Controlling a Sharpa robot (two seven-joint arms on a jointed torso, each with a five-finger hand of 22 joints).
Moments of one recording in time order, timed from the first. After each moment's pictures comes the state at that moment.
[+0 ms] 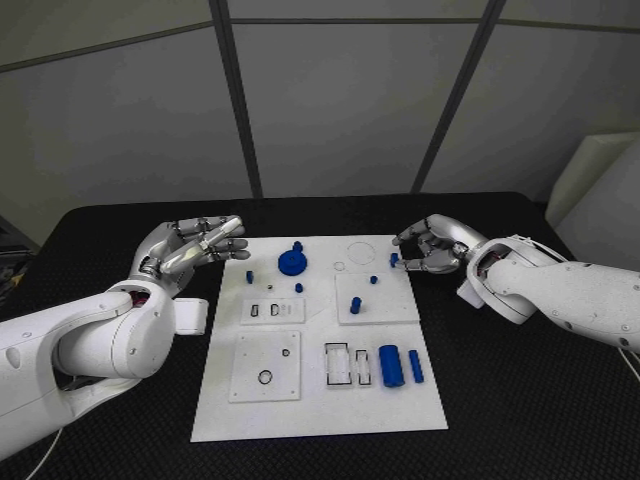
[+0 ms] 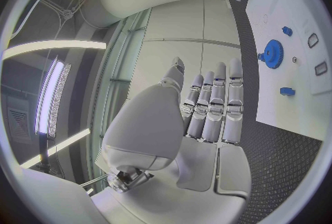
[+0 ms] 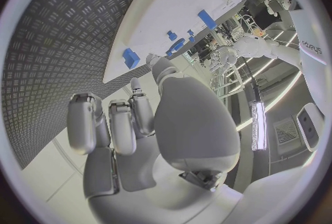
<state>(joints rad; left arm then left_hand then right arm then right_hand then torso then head) 1.19 -0.97 -0.06 1.70 0.08 -0.52 0.50 1.46 -0.02 -0.02 0.06 0.06 0.99 0.21 0.07 0.07 1.07 0.16 0.07 0.06 1.15 0.10 0.15 0.20 0.18 0.98 0.20 0.46 0.22 1.21 -0.89 -0.11 1.34 -1.06 -0.43 0.12 1.39 -0.17 0.18 0.12 0.36 0.87 0.17 0.13 0.07 1.43 0.08 1.37 1.31 1.47 0.01 1.55 1.31 0.05 1.42 0.12 1.47 1.31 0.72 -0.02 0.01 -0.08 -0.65</state>
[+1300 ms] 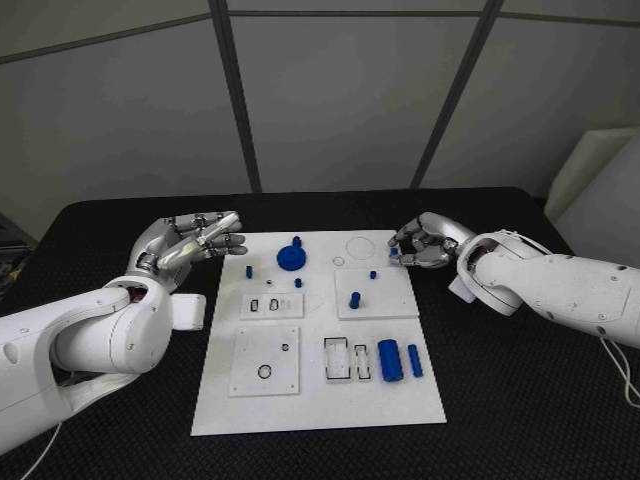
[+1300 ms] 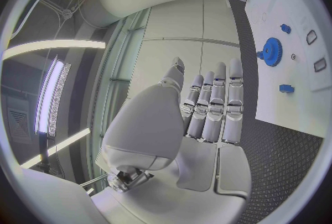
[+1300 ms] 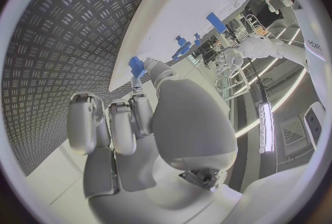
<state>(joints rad) 1.18 -0.97 -0.06 1.70 0.08 -0.52 0.50 1.46 -0.02 -0.02 0.06 0.06 0.99 0.21 0.07 0.07 1.07 0.16 0.07 0.06 1.15 0.10 0.15 0.20 0.18 0.98 0.20 0.46 0.22 1.21 -0.83 -0.11 1.27 -1.05 -0.39 0.08 1.40 -0.12 0.19 0.11 0.35 0.93 0.16 0.15 0.07 1.44 0.08 1.38 1.31 1.47 0.01 1.55 1.31 0.05 1.42 0.12 1.47 1.31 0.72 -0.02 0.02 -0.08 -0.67</state>
